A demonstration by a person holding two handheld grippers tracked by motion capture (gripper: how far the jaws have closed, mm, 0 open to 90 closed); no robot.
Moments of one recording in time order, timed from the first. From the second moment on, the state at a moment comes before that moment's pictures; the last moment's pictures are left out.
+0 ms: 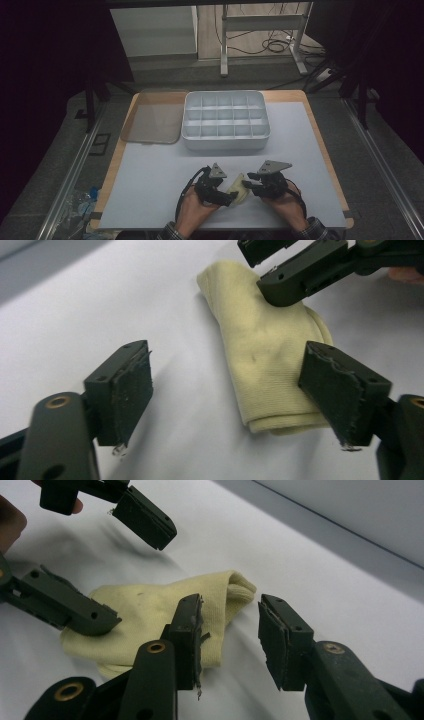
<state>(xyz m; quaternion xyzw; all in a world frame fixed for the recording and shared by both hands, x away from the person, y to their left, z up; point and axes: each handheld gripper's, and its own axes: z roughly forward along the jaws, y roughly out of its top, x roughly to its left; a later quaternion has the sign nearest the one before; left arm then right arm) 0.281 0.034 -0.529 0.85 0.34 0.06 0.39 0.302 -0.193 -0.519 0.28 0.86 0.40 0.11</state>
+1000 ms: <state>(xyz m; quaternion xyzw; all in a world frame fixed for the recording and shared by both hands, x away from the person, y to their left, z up) 0.279 0.027 -0.538 0.85 0.35 0.07 0.38 0.304 -0.174 -0.508 0.25 0.87 0.42 0.11</state>
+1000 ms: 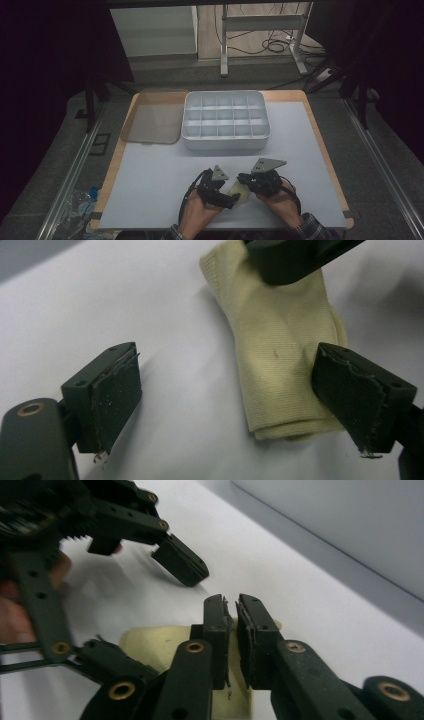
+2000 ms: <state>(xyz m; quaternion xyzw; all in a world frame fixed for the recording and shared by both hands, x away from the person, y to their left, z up) 0.279 0.027 -0.538 0.85 0.35 0.07 0.39 0.302 -0.179 -0.511 0.26 0.87 0.41 0.10</state>
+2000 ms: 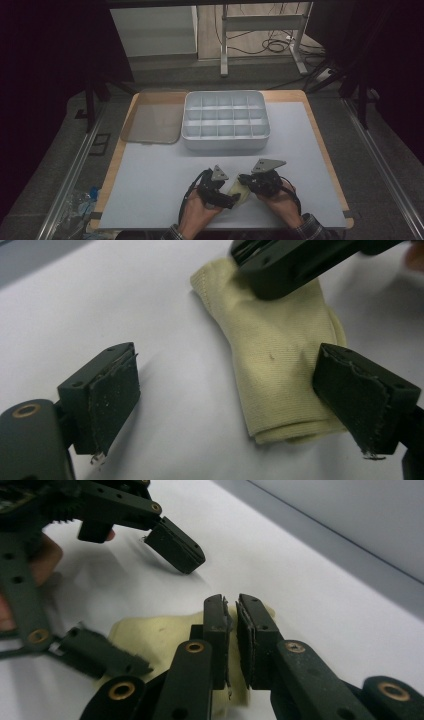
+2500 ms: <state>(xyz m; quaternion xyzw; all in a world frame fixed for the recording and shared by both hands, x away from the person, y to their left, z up) 0.279 0.027 -0.537 0.85 0.35 0.08 0.39 0.294 -0.190 -0.522 0.26 0.87 0.40 0.11</state>
